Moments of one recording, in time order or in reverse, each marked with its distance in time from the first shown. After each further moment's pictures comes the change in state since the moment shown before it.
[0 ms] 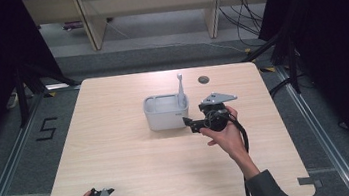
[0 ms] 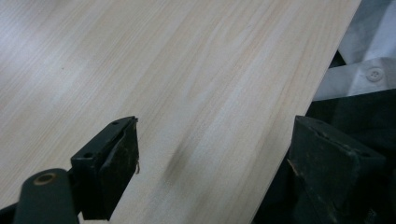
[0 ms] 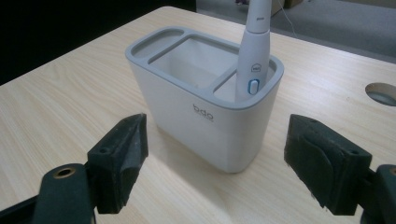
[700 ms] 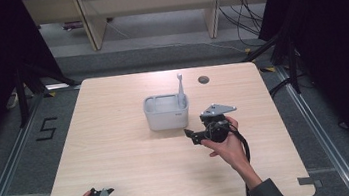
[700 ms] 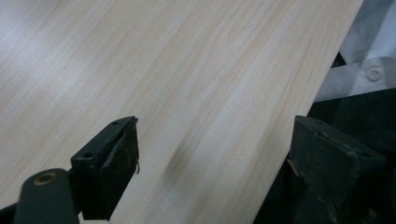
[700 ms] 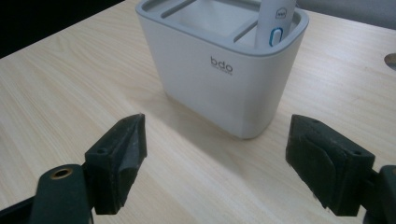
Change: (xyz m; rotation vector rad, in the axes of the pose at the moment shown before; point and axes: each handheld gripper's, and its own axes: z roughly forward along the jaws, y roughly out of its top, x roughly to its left) left arm 0.000 0.000 0.000 0.002 0.004 -0.002; right arm 0.013 -0.028 -0.002 0.051 0.013 0.011
